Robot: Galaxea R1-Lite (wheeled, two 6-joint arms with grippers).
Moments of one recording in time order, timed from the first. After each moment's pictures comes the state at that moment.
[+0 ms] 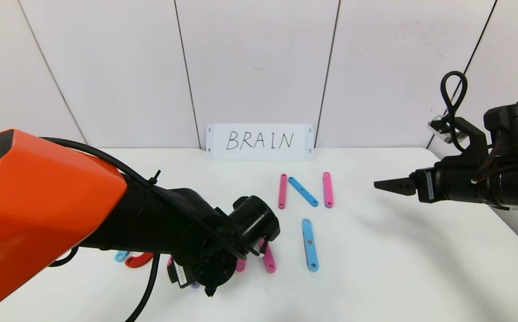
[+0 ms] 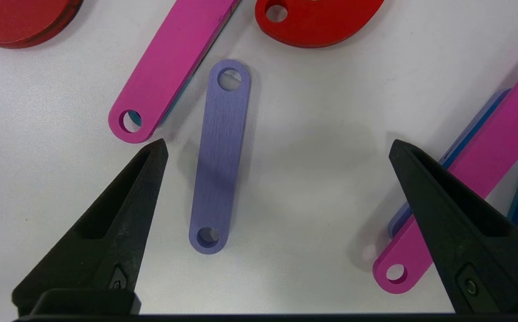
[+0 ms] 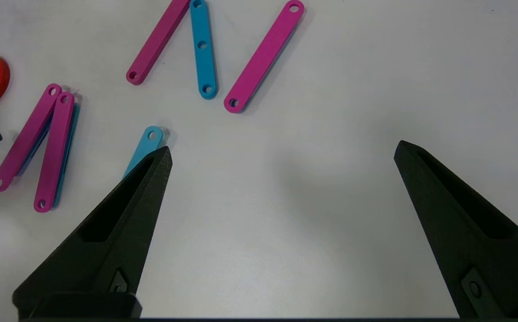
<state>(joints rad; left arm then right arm) -0.83 2.03 -1.21 0.44 0.61 -1.27 0.10 1.61 -0.91 -0.10 0.31 -0.02</state>
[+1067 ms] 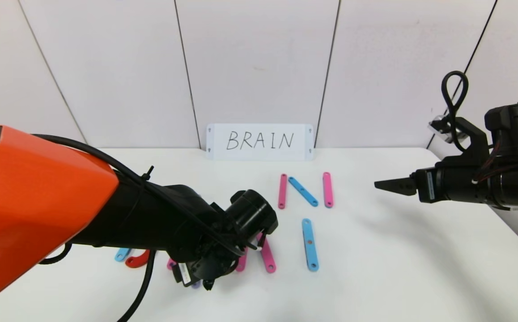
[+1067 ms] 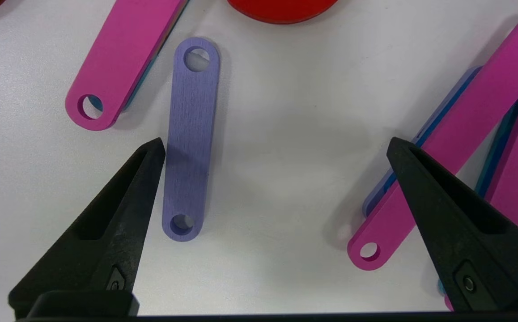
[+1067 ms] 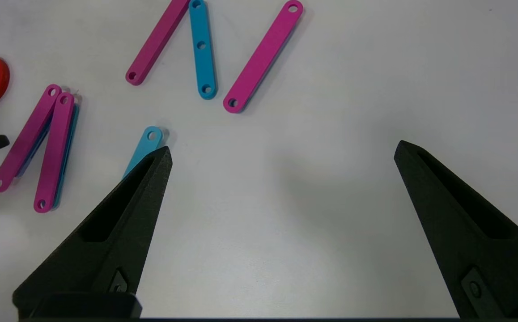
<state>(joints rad) -0.81 2.02 -1.21 0.41 0.52 -1.26 0.10 1.61 -0.91 -0.10 0.31 -0.02</state>
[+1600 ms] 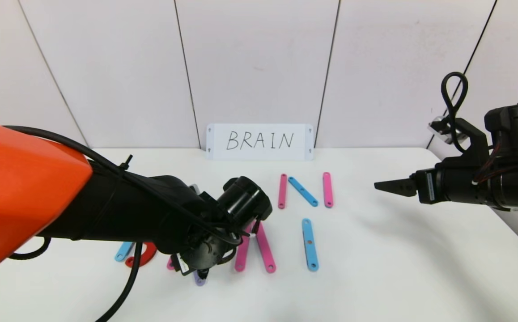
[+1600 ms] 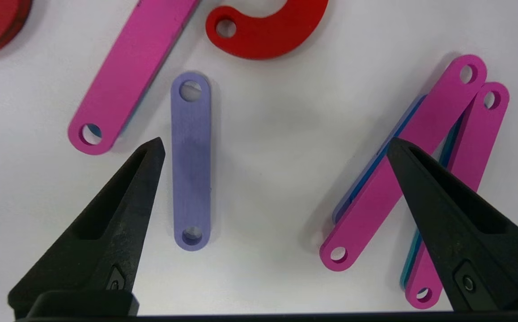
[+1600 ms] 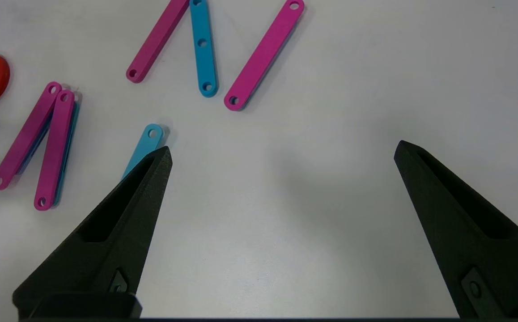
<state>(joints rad) -0.78 1.97 -1.22 0.37 0.52 -1.21 0.11 1.61 -0.90 -0.10 0.31 -0.02</state>
